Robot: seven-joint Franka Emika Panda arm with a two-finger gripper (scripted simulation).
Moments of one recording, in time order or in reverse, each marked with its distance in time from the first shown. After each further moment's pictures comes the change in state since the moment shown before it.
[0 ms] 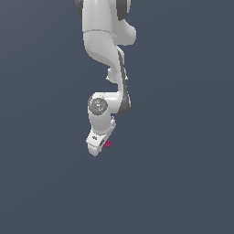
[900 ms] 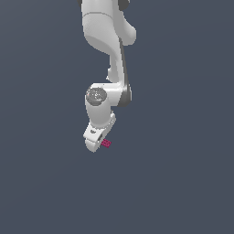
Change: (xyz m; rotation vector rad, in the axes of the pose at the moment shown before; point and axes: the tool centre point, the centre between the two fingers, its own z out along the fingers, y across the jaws) arm 0.000 0.001 -0.049 -0.001 0.000 0.007
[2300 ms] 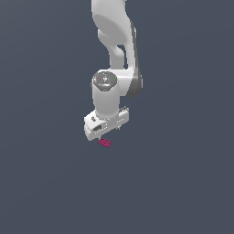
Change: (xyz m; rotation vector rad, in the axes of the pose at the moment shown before) arm 0.028 -0.009 -0.062 -0.012 -0.015 0.518
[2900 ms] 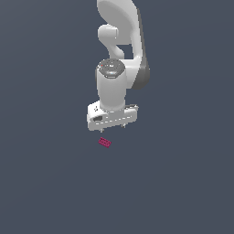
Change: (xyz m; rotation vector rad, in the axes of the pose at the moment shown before) arm 0.010 -0.016 -0.037 0.000 0.004 0.299
